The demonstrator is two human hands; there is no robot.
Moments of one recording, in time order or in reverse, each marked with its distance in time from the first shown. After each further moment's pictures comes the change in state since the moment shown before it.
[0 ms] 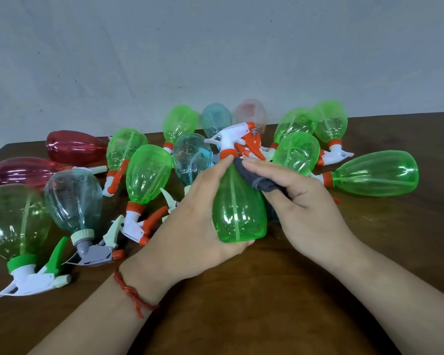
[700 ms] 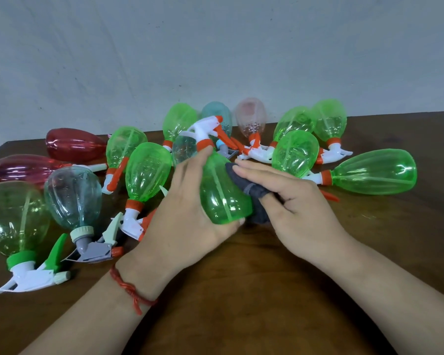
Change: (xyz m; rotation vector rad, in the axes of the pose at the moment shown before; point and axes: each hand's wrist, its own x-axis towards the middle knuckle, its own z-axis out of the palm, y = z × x) left_hand 0.003 0.000 -0.003 0.116 0.161 -0.105; right_hand -0.002 0.002 0.003 -0.143 -0.075 -0.111
